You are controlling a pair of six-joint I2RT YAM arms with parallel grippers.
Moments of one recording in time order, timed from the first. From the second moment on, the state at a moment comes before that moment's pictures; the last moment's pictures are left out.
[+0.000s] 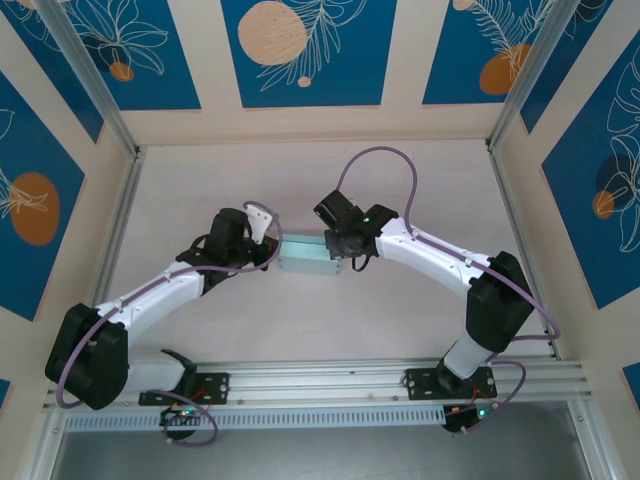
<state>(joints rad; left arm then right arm) -0.51 1.28 0.74 -0.12 0.20 -0.08 0.79 1.62 1.31 -0.85 0.26 0.57</state>
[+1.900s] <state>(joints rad) -0.52 1.30 0.74 -0.11 0.12 -0.08 0.80 1.63 1.34 -0.80 0.28 0.61</state>
